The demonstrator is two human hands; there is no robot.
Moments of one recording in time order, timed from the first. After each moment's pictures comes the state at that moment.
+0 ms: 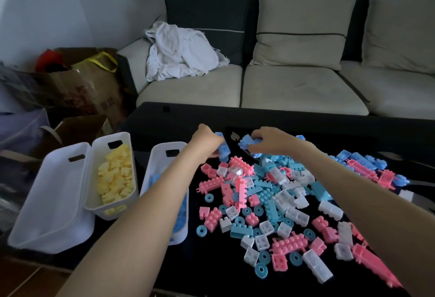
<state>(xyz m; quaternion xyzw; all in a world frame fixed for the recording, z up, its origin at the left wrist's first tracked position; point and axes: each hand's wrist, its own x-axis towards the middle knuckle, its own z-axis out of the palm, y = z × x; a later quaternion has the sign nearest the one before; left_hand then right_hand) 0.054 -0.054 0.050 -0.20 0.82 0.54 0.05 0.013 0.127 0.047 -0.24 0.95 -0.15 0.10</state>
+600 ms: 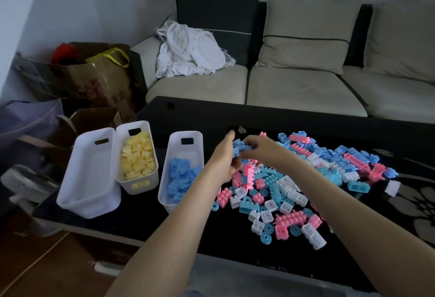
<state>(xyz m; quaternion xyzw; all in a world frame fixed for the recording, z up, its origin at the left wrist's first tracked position) 0.137 -0.024 0.043 -0.29 0.50 0.81 0.09 0.095 0.094 0.040 -0.21 0.90 -0.36 0.14</state>
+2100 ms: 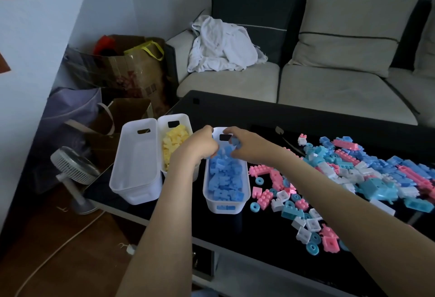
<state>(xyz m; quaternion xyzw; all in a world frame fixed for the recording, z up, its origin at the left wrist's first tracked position) 0.156 -0.169 0.053 -0.18 0.93 0.31 0.04 0.116 -0.024 0.054 -0.32 0.89 -0.27 0.15</state>
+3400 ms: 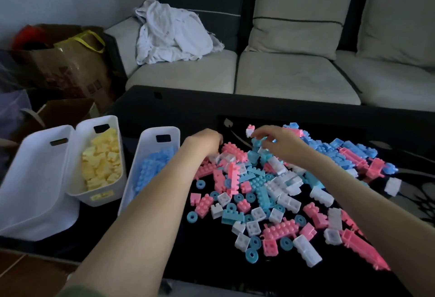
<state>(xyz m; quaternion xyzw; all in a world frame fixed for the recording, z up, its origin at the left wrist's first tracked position) 0.057 -0.041 0.028 0.03 0.98 0.08 0.18 0.039 0.167 0.012 -0.21 0.94 -0.27 0.02</state>
